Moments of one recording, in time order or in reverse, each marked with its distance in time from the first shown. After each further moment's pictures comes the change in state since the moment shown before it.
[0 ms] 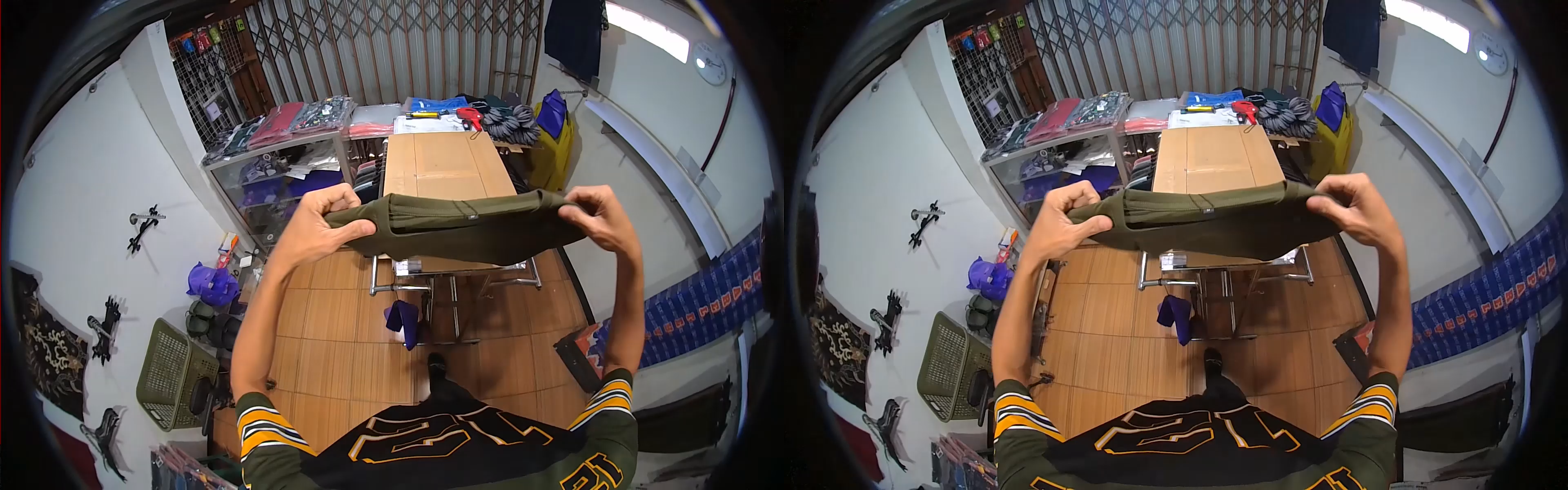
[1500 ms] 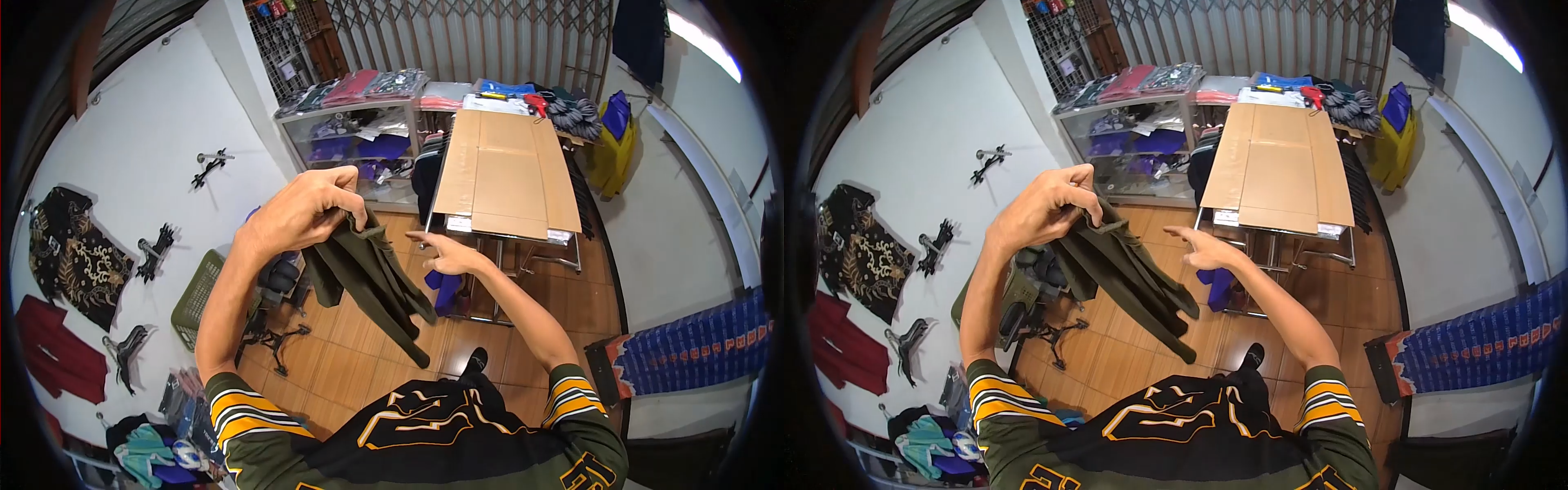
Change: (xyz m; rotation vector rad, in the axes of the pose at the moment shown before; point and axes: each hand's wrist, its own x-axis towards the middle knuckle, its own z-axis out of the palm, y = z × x) left_hand -0.113 0.149 -0.034 0.557 -0.279 0.031; right_hand 0.025 0.044 0.350 0.235 -0.626 -0.291
